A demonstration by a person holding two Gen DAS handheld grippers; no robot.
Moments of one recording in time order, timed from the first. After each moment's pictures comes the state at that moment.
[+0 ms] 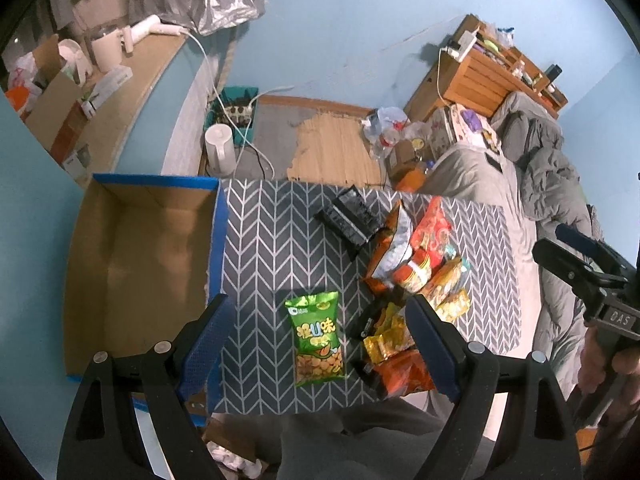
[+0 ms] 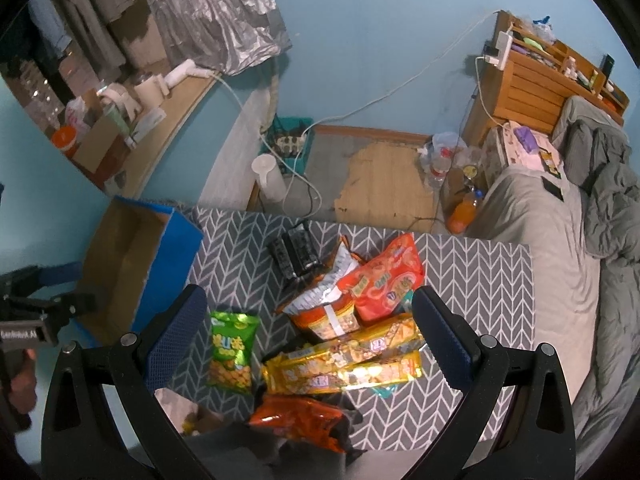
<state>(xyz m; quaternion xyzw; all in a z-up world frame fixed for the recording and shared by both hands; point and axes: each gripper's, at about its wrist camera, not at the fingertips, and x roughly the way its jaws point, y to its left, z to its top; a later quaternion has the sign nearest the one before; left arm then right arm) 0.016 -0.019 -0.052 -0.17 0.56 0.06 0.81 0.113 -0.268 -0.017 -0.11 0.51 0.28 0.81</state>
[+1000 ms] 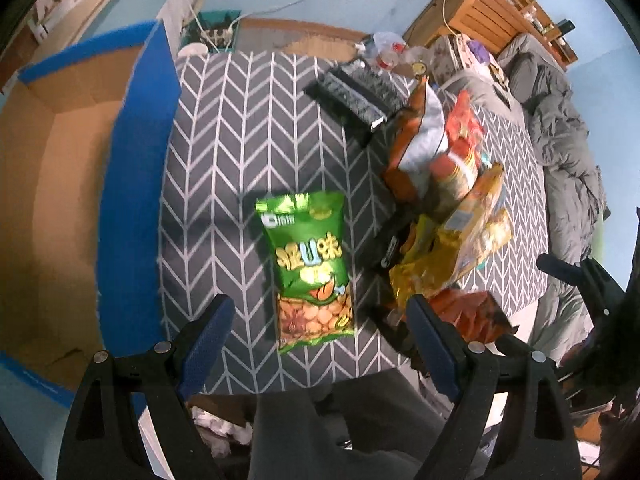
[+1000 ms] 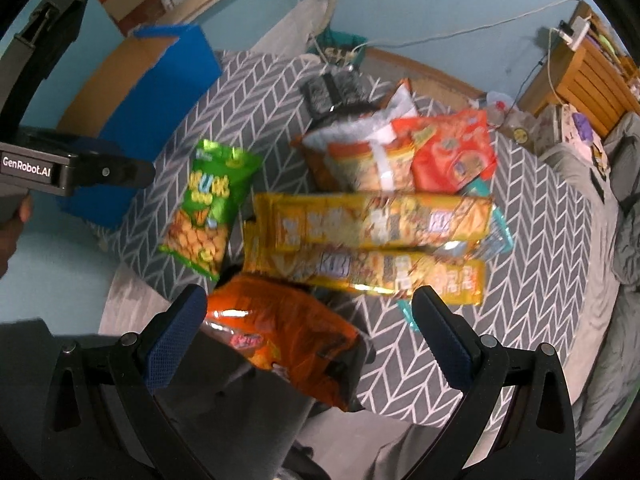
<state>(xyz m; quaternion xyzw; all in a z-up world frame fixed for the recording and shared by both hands) -0.005 -0.051 -0.195 -0.19 0.65 0.01 0.74 0.029 -0.283 -0.168 -0.20 0.57 0.35 0.71</state>
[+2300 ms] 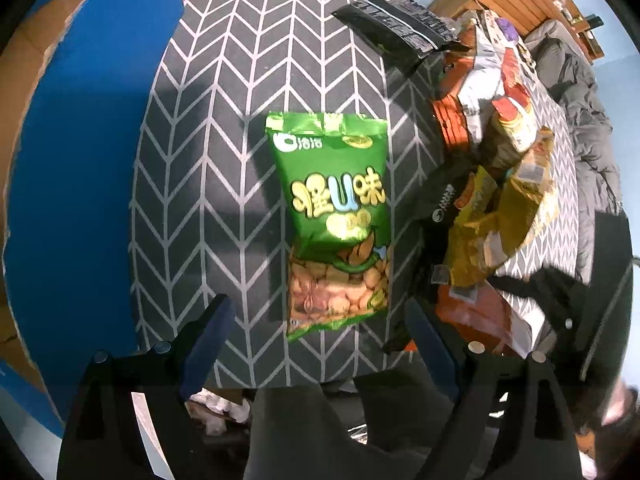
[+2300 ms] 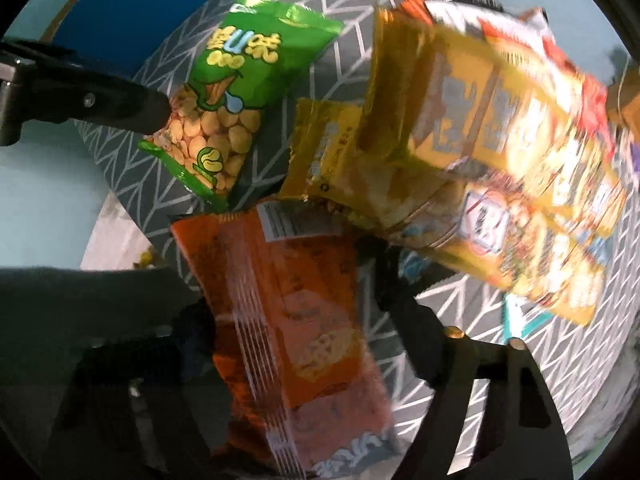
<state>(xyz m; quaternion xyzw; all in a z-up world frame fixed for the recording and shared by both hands) -0.024 -0.053 -0.256 -0.20 0.69 0.04 0.70 -0.001 -0.224 -0.298 -0.26 0.62 0.40 0.62</state>
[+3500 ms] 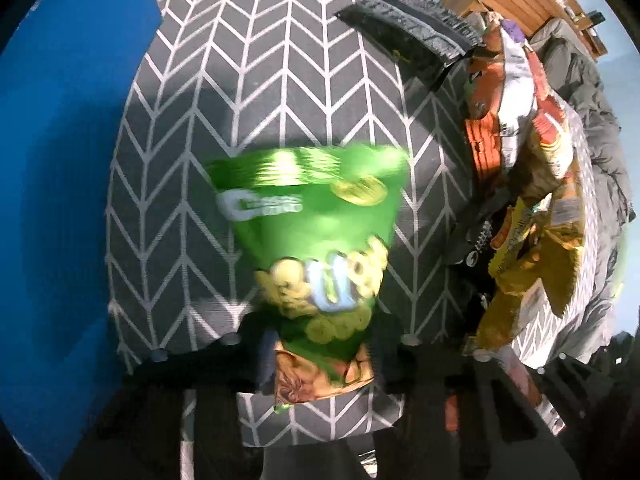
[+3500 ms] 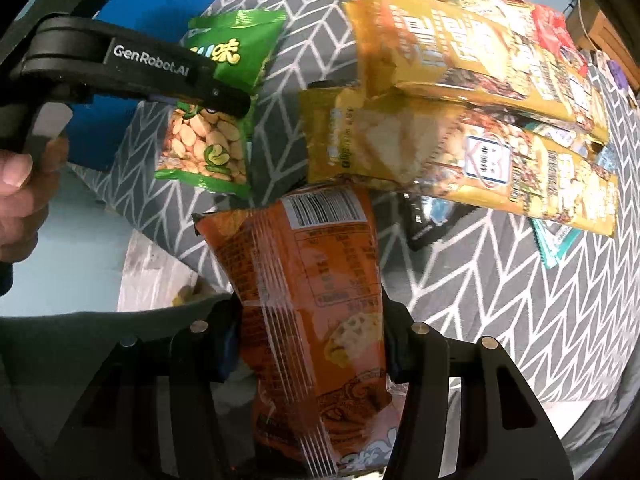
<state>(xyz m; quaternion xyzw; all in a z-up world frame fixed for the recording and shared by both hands) 0.010 -0.050 -0.289 -0.18 0.68 0.04 0.71 -0.031 -0.266 -0.271 -0.17 0.65 0.36 0.65</state>
